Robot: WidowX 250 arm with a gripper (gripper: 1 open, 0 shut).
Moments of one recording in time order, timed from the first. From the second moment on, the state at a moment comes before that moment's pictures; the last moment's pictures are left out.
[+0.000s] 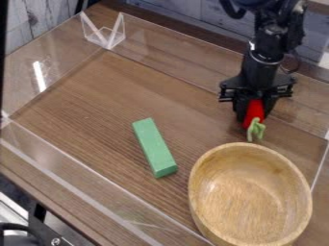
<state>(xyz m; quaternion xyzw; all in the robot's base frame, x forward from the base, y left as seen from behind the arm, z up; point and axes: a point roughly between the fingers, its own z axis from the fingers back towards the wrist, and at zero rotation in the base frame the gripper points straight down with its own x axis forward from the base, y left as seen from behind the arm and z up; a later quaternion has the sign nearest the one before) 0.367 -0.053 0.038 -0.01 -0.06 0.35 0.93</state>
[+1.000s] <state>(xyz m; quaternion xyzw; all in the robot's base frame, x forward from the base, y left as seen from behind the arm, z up) 0.361 -0.067 0.069 -0.03 -0.07 0.22 0.97</state>
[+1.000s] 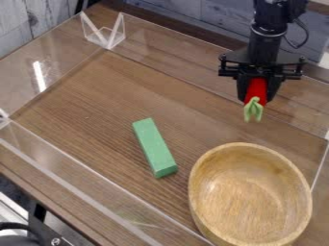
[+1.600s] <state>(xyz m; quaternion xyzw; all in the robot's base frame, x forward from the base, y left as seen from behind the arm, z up) 0.366 -0.051 0.058 -0.02 -0.06 0.23 0.97</state>
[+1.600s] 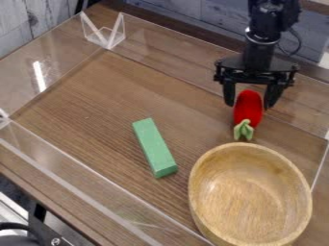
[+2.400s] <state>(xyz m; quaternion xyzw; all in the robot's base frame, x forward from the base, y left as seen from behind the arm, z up) 0.368 -0.053 0.082 -0.03 -0.07 0.28 0.96</state>
